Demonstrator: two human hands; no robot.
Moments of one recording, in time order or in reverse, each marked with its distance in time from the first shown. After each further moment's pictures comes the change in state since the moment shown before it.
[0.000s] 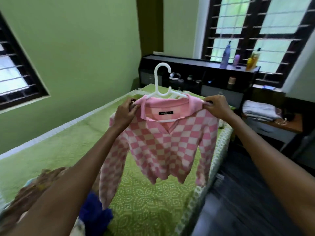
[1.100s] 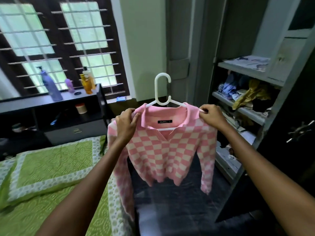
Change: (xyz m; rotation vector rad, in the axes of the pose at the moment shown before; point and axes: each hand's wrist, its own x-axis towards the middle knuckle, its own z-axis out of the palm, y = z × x) left_hand 0.179 0.356 0.610 -0.472 -0.444 0.423; right_hand -0.109 0.418 -0.296 -0.352 0.501 0.939
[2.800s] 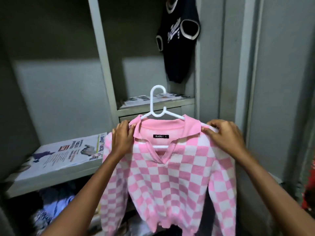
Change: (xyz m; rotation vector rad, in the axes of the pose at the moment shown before) left_hand 0.329 0.427 0.537 -1.138 -0.675 0.984; right_hand 0.169 0.083 -0.186 -1.039 1.160 0.865
